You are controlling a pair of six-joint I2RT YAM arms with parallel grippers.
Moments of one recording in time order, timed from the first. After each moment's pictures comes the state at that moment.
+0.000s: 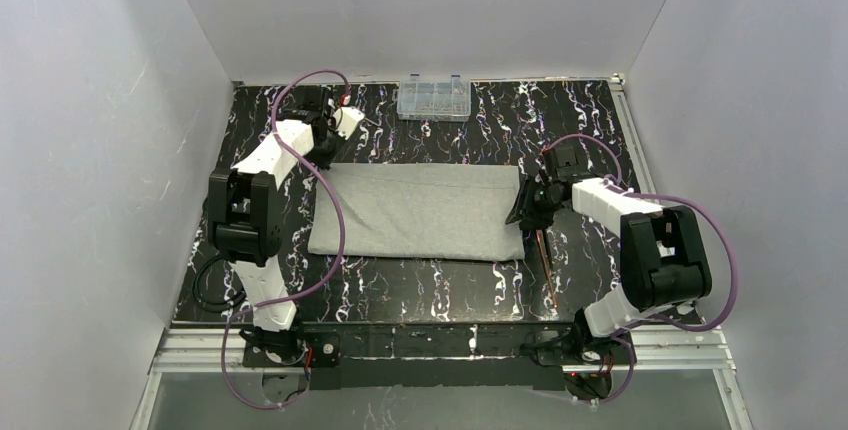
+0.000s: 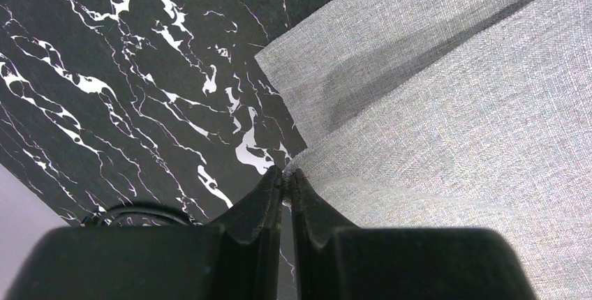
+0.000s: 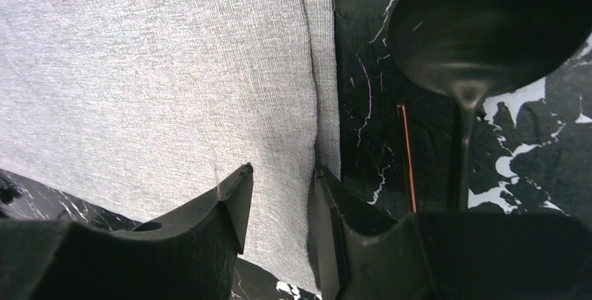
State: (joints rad) left arm -0.16 1.88 1.46 -0.73 -0.05 0.52; right arm 0.22 1.53 0.82 -0.43 -0.29 0.50
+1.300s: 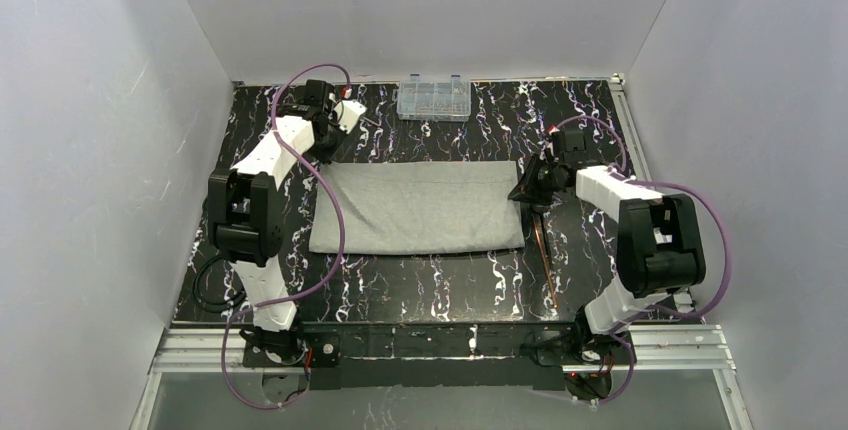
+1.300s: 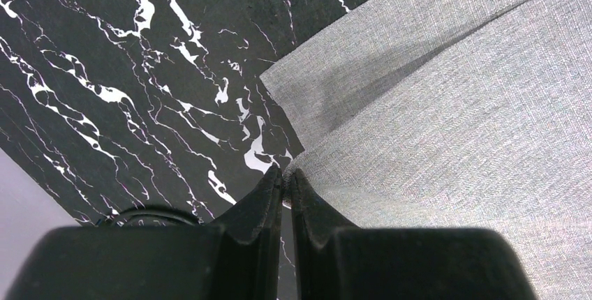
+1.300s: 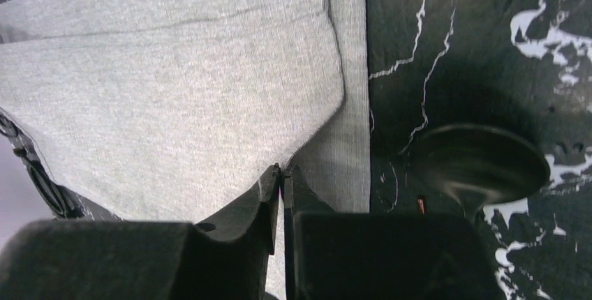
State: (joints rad) left arm -0.17 1.88 1.51 -0.74 -0.05 0.51; right arm 0.15 1.60 0.91 -0.30 -0.38 0.53
